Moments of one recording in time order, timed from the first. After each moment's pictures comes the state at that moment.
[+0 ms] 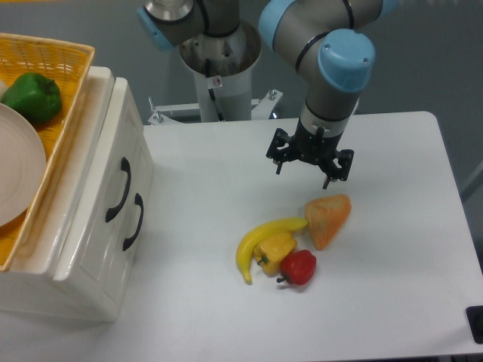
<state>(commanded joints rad) 2.61 -1.77 -1.65 -1.30 1.43 0.83</state>
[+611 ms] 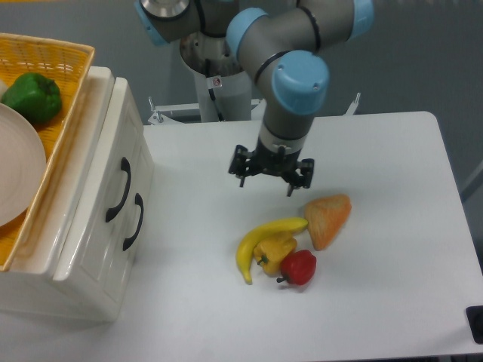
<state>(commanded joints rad) 2.45 -1.78 -1.64 -1.31 1.42 0.52</state>
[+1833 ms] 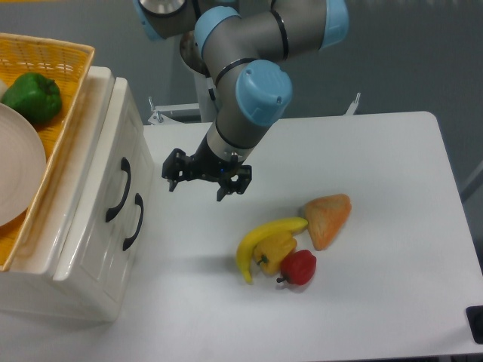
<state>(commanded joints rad) 2.39 -1.80 -1.60 -1.43 1.09 0.38</state>
